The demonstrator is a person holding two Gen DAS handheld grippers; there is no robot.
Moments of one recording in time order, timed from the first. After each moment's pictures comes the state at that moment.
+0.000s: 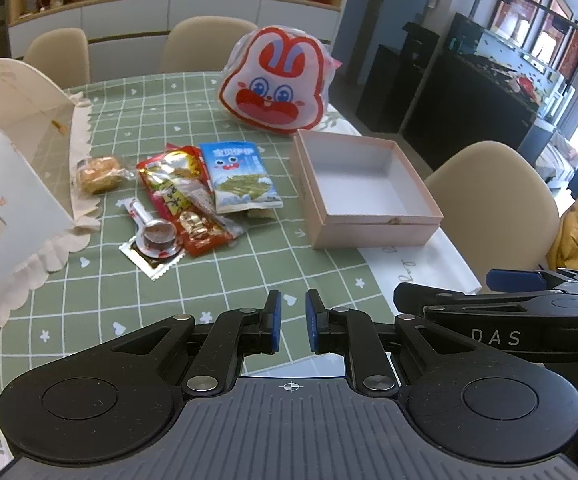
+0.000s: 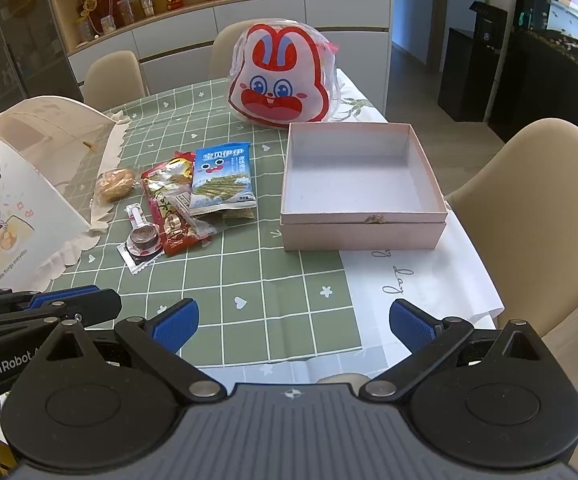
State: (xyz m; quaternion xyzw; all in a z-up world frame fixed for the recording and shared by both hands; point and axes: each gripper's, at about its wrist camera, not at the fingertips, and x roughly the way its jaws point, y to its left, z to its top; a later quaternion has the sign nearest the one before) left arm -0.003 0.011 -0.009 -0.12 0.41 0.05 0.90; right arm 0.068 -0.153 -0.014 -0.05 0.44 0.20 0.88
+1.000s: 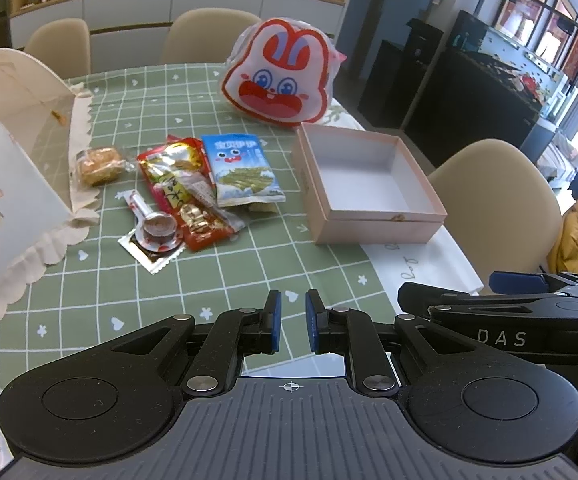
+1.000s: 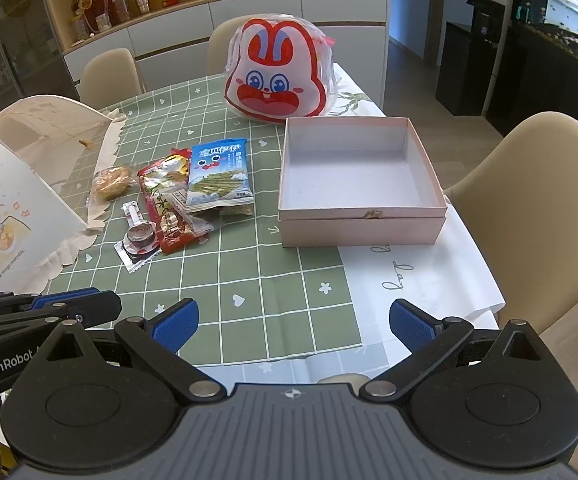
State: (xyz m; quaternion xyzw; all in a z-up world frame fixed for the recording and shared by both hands) left arm 0.001 0.014 -0.015 -0.13 0.41 0.05 0.90; right arm 0.071 -0.152 -0.017 -0.04 0.44 0.20 0.87
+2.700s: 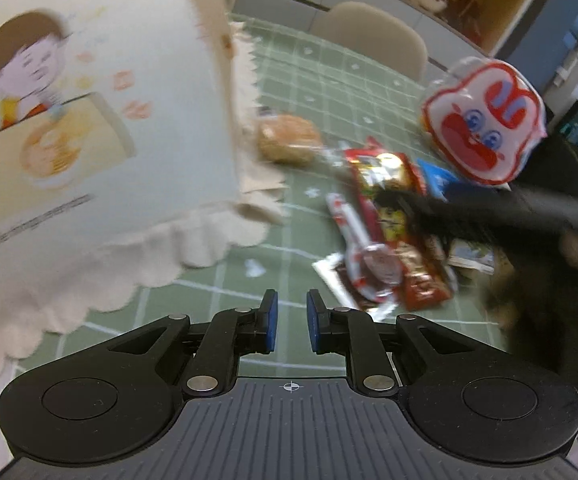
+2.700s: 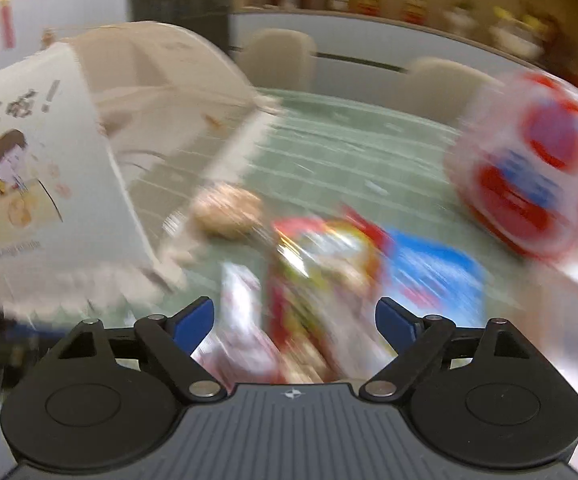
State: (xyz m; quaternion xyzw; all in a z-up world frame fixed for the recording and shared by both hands) left arm 0.004 0.227 -0.113 -0.27 0.40 0.18 0.86; right arm 0.183 0.123 -0.099 -0.17 0.33 0.45 0.81
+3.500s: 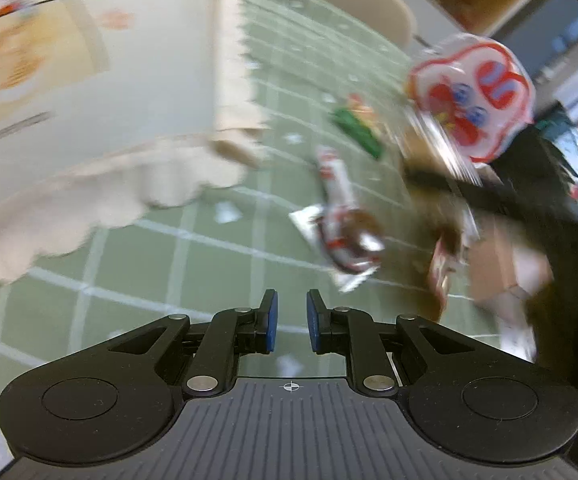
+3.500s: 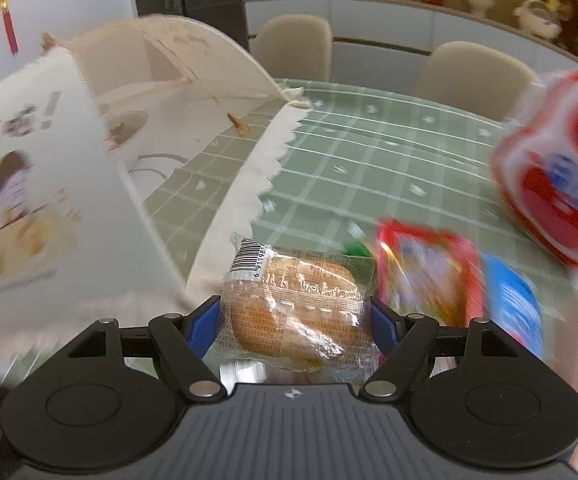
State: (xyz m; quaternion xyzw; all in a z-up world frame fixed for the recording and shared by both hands) left arm 0.018 0.226 -0.132 -0.33 0.42 0.10 0.84; right arm 0.167 0.083 -0.085 -0.16 0.37 0.44 0.80
